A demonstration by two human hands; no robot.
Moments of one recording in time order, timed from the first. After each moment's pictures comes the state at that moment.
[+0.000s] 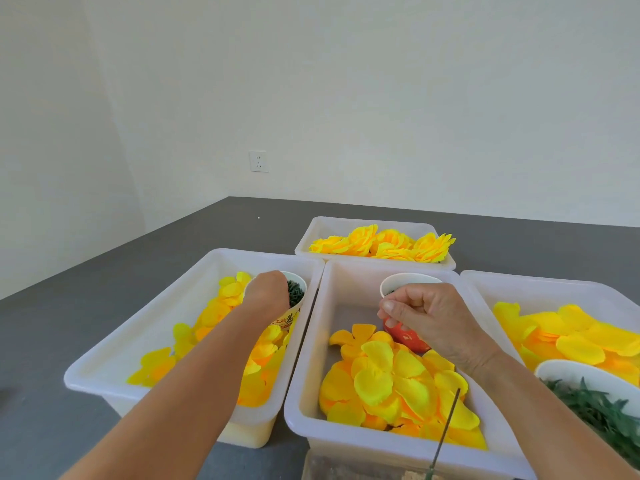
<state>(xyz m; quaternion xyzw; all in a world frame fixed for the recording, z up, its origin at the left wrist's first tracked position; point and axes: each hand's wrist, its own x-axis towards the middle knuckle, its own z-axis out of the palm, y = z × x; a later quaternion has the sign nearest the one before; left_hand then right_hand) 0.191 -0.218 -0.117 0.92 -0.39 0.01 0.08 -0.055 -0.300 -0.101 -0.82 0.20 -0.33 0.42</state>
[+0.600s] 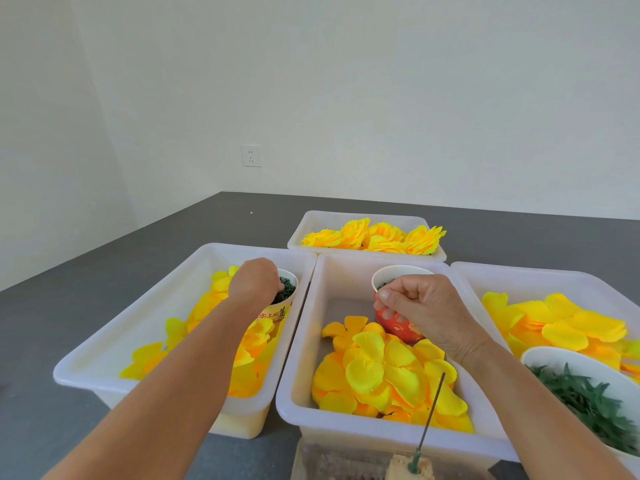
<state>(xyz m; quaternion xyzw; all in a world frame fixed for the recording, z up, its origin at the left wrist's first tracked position) 0.184 -0.210 -0.104 0.91 -0.37 0.03 0.16 -0.057 -0.300 -0.101 -0.80 0.22 -0.34 0.44</state>
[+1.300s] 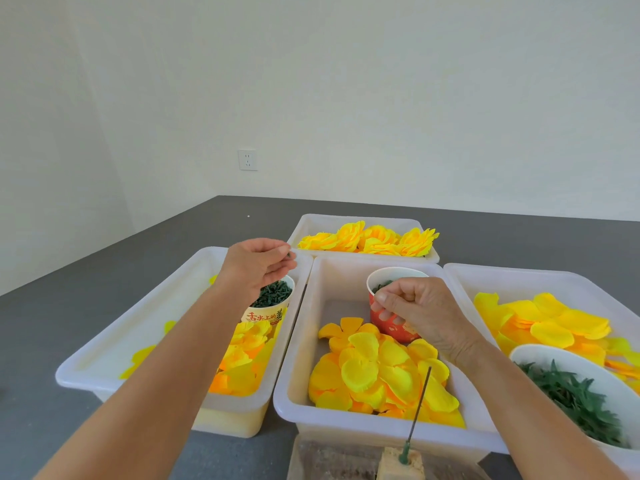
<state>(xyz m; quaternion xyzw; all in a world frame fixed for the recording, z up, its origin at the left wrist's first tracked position) 0.159 -0.186 -0.067 0.59 -0.26 -0.27 0.71 -0.061 -0.299 -0.100 -0.79 0.24 -0.34 0.45</state>
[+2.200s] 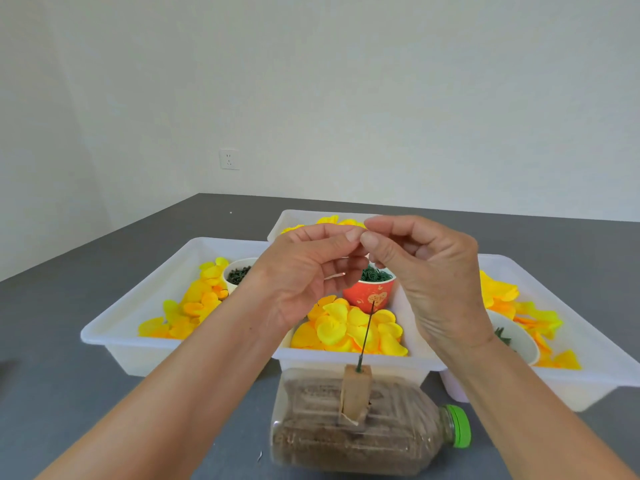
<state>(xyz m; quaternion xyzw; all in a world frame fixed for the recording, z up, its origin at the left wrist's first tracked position) -0.007 -0.100 0.001 0.44 -0.38 -0.45 0.68 -0.125 -0.169 -0.012 -0.67 0.07 -0.56 0.49</state>
